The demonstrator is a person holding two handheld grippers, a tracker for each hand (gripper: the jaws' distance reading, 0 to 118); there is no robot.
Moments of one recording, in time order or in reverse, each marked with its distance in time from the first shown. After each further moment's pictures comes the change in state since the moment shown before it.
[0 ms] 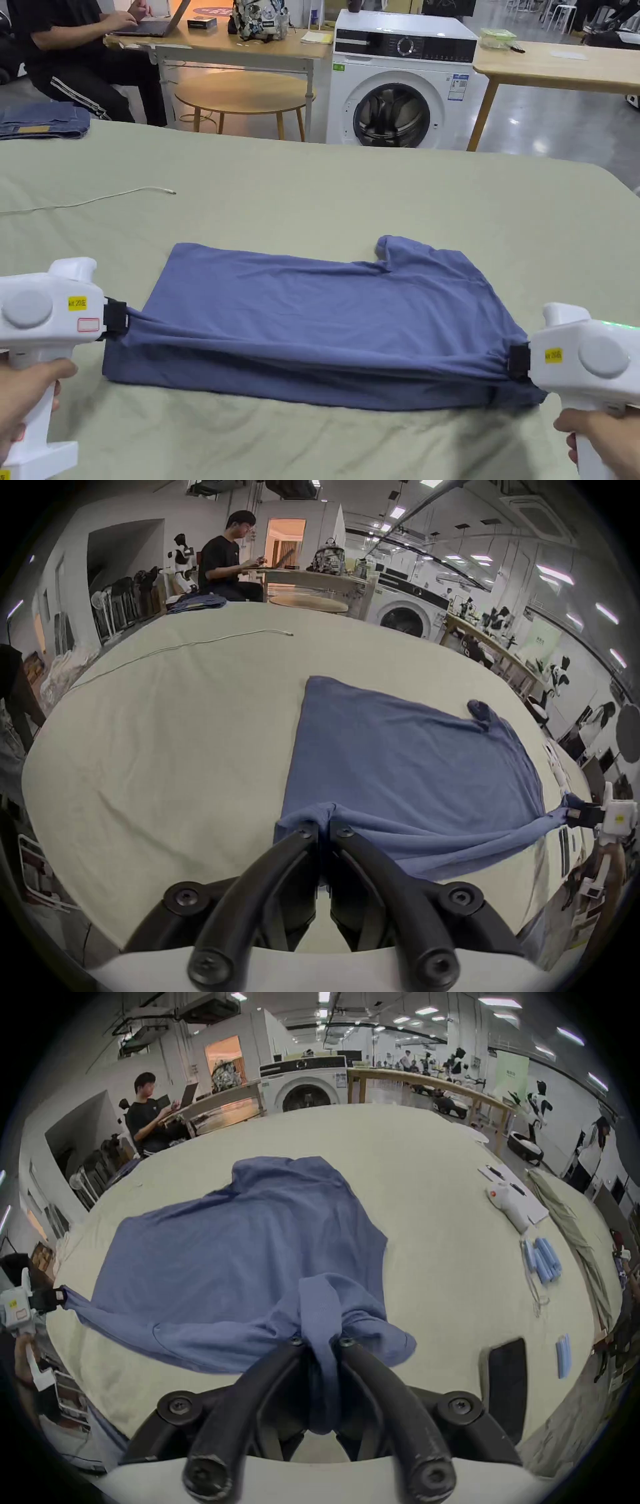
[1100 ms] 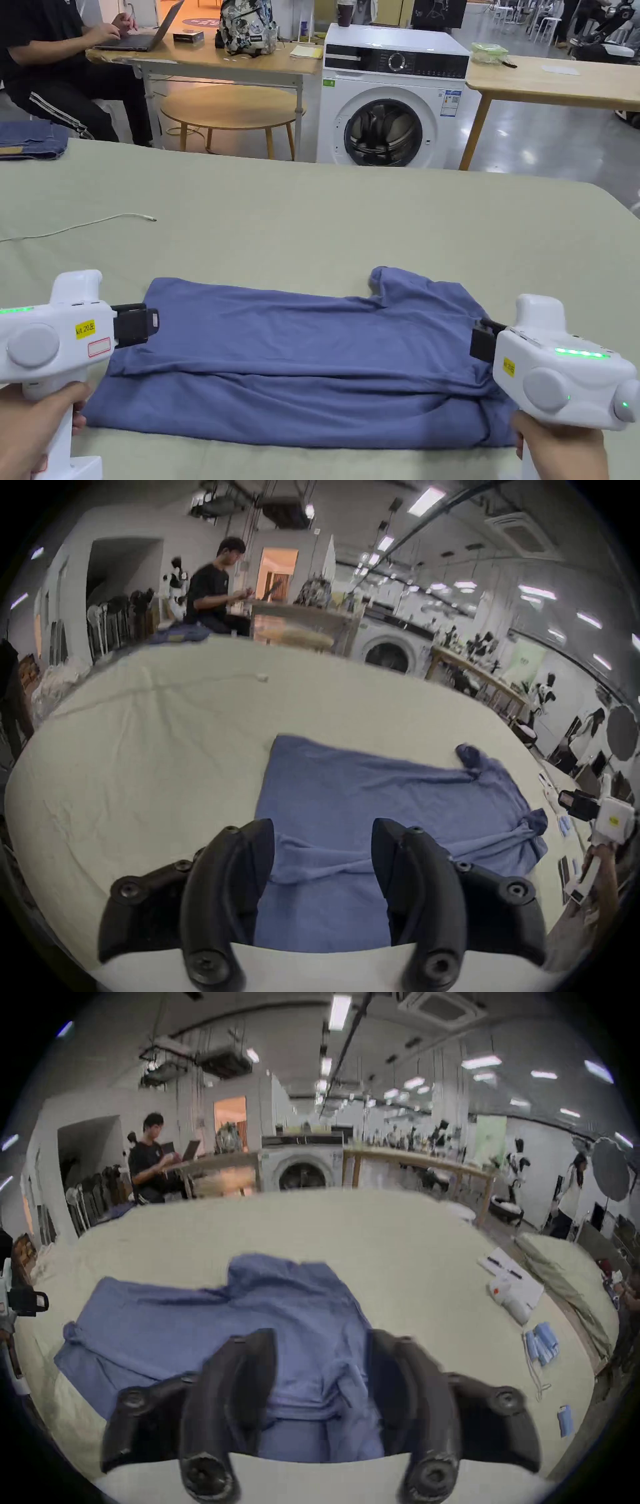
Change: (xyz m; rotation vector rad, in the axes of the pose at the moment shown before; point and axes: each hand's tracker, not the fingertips) left arm 0.031 0.034 -0.027 0.212 -0.066 -0.021; right arm -0.045 0.041 -0.027 0.428 -0.078 0.061
